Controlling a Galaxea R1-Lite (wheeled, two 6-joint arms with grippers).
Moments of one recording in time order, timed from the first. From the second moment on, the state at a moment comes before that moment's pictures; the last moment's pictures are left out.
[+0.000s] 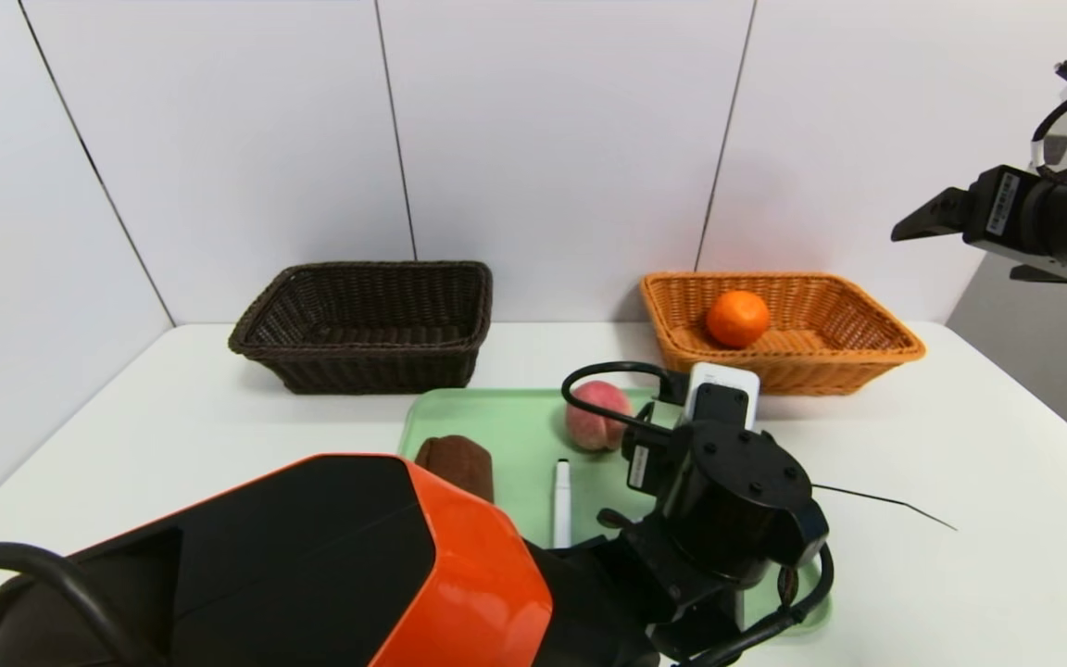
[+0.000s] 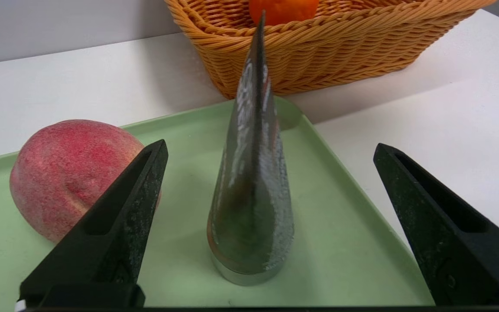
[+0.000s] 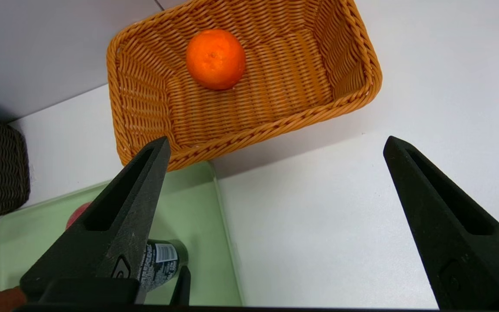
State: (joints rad) left arm -1.10 2.31 -1.35 -0.86 0.67 -0.14; right arm 0.11 1.55 -1.53 0.55 -0.17 0.38
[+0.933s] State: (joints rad) left arm -1.07 2.38 -1.36 -0.94 0.60 -0.13; right arm 0.12 1.52 -1.47 0.55 -0.17 0.38
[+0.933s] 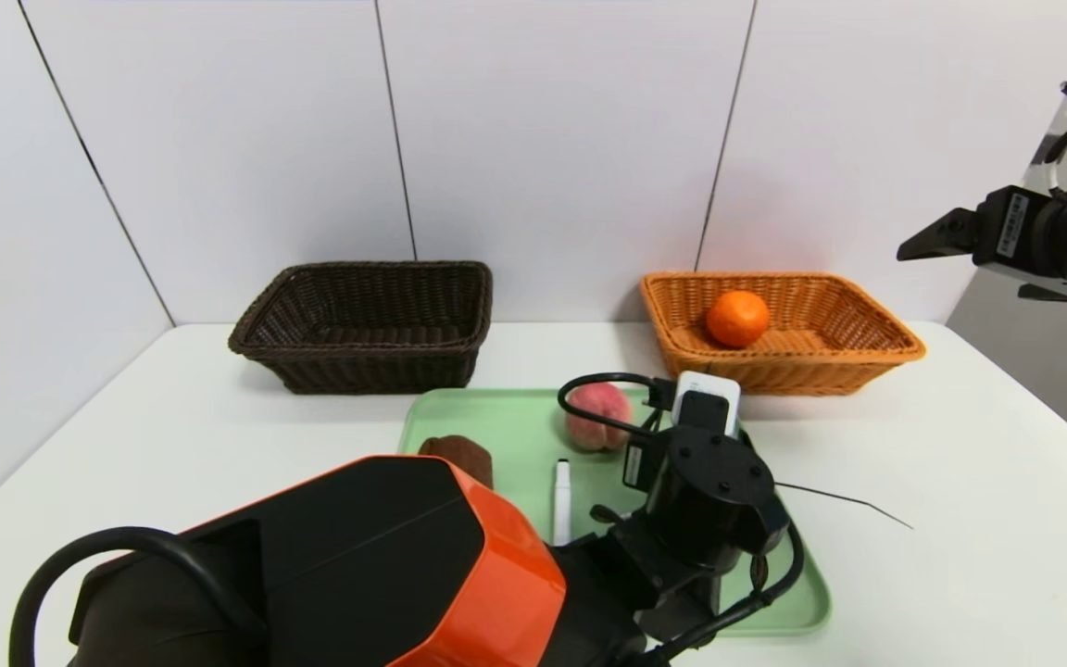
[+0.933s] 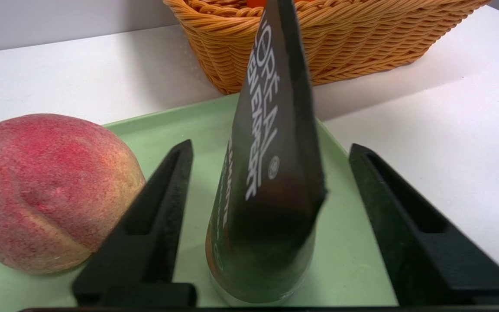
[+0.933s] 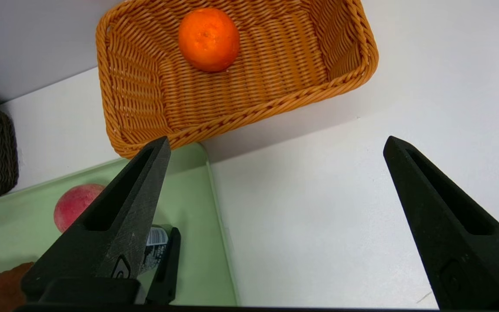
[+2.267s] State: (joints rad) left arm -0.88 1.95 -1.63 -0.29 0.48 -0.14; right arm 0.14 1.45 -1.34 0.52 -0.17 0.38
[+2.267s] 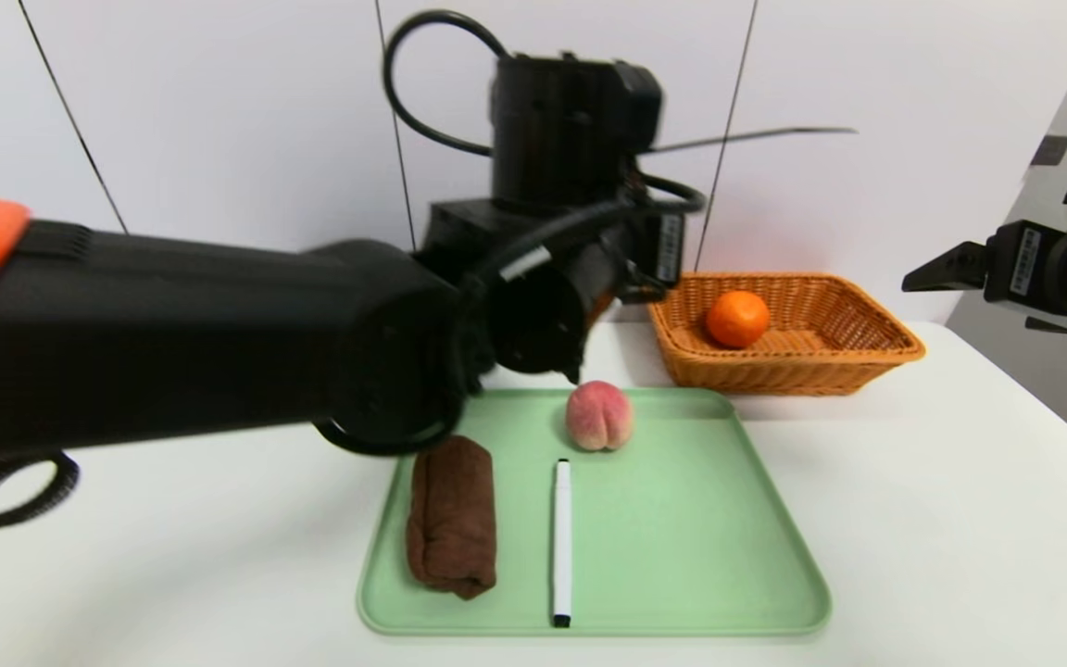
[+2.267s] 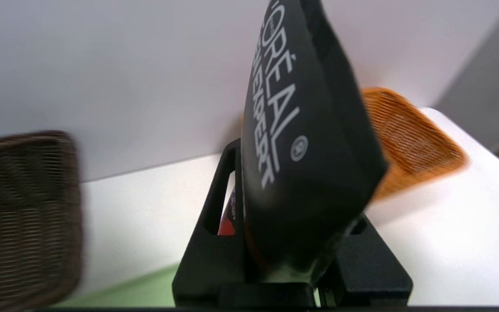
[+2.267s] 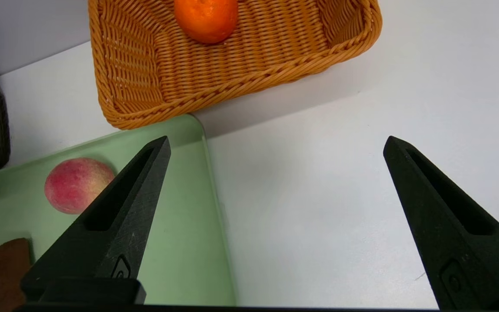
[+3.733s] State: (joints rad) left arm -0.15 2.16 -1.40 -0.47 0.21 -0.14; right arm 0.18 1.45 -1.31 0.52 -0.17 0.39
